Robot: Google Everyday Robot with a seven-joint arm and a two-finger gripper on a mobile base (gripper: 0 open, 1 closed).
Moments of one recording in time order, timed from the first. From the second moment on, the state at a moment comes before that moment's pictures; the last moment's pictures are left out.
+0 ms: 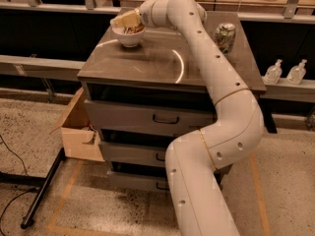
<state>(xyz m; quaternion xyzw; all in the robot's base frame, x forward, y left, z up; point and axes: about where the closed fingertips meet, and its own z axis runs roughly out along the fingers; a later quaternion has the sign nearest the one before) 0.932 0.072 0.946 -0.33 0.70 0.22 0.59</state>
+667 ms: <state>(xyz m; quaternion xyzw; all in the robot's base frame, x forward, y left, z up) 0.905 0.016 0.990 -0.31 0.70 0.18 0.61</state>
